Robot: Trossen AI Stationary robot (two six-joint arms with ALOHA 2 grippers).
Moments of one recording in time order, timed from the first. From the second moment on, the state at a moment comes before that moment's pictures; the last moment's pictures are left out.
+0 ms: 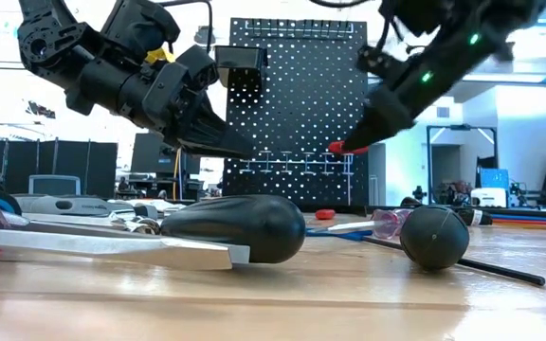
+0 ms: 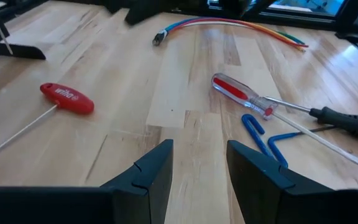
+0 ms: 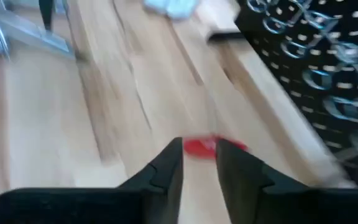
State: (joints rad) left arm -0.03 1.60 0.50 0.77 -0.07 -0.09; right arm 0.04 1.46 0.67 0.12 0.53 0.10
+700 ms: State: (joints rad) left arm -0.03 1.60 0.53 0.72 -0.31 0.08; right arm -0.10 1.82 0.84 0.11 0.37 0.03
